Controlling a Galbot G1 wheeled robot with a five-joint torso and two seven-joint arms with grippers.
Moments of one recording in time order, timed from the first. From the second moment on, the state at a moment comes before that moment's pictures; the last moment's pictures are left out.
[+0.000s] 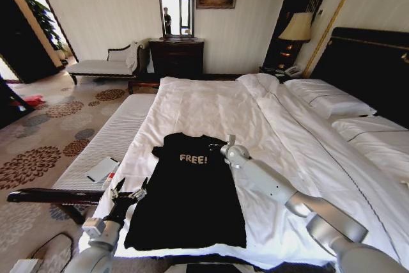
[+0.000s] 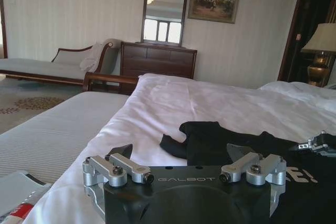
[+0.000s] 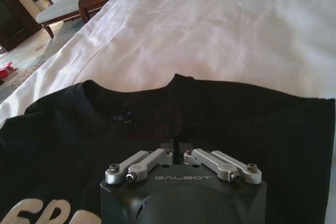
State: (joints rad) left arm 1.83 -1.10 -0.62 -2.23 -0.54 -0.02 -0.15; right arm -0.39 1.10 -0.35 1.26 1.29 -0.40 0.28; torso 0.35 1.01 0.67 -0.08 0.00
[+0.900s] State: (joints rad) left arm 1.49 -0.93 -0.58 -2.05 -0.83 0.12 -0.18; right arm -0.72 0.81 0.07 1.60 1.29 -0.39 0.29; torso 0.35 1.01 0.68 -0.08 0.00
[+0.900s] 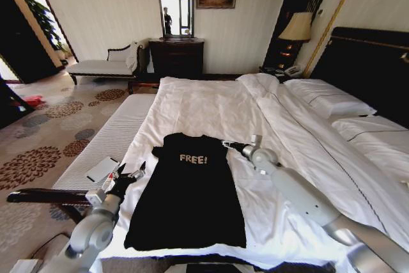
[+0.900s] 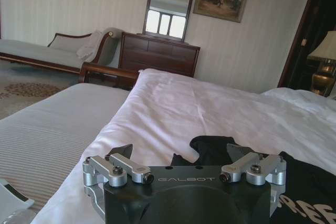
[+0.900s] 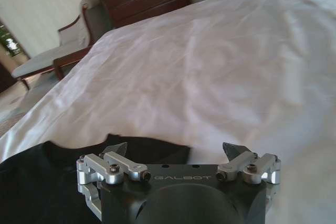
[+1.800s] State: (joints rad) left arm 1.04 -0.94 -0.39 -1.58 -1.06 0.17 -0.07; right arm -1.06 0.72 0.38 1.71 1.27 -0.36 0.28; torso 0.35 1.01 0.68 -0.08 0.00
